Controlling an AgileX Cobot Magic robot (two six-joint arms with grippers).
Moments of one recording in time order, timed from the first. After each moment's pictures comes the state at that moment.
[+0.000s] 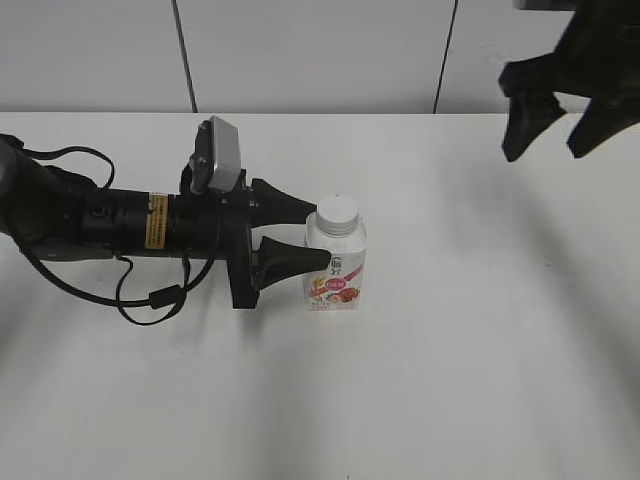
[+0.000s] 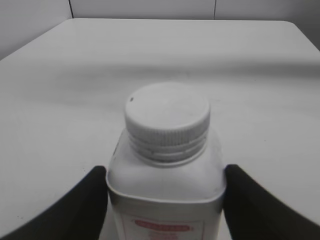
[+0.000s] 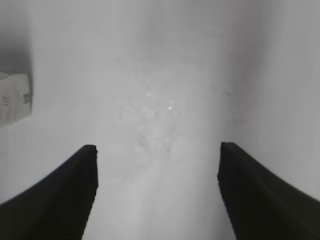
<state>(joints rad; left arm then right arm) -0.29 2.16 -1.02 1.36 -1.10 -0.47 0.19 1.84 -1.57 0.13 1.21 -0.04</state>
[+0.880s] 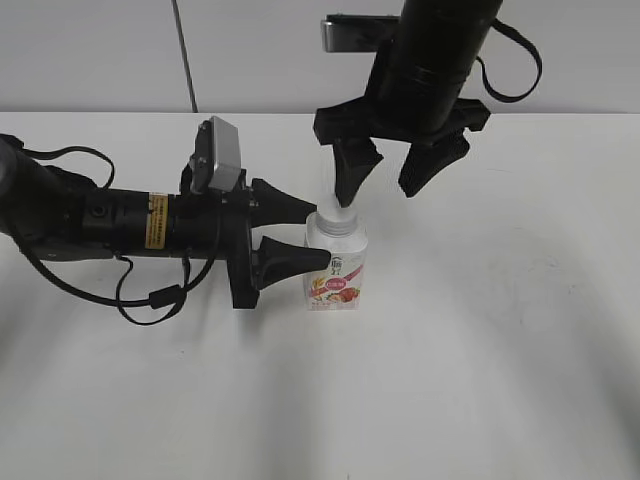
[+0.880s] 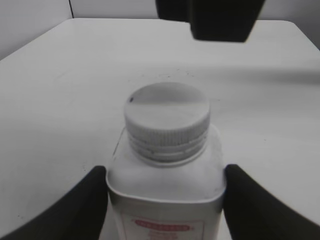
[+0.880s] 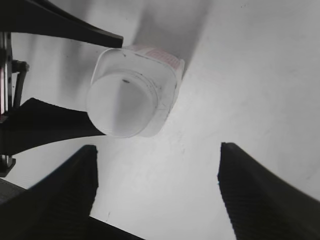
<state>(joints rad) -0.29 2.16 -1.02 1.36 -1.10 -0.47 0.55 1.98 -1.70 0.21 1.22 0.06</state>
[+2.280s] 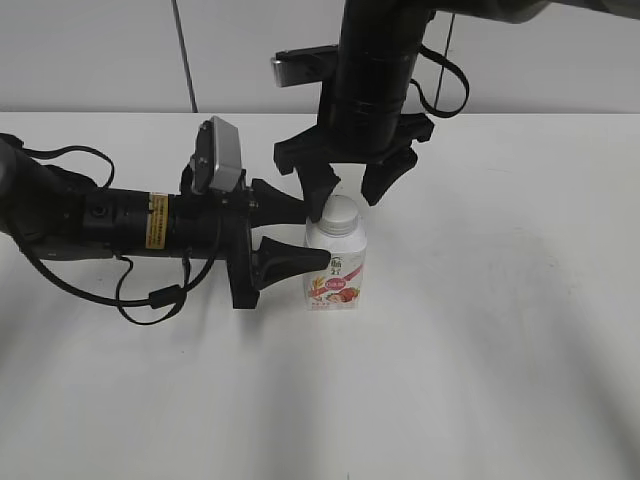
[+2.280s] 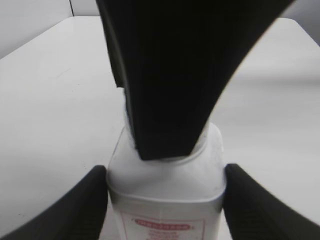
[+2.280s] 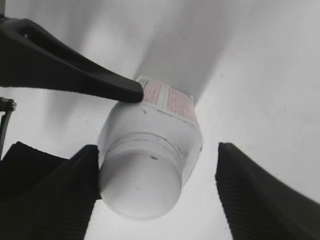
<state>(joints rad) -0.29 2.16 -1.02 1.36 -1.09 -0.47 0.61 2.15 -1.85 0.12 1.22 0.06</state>
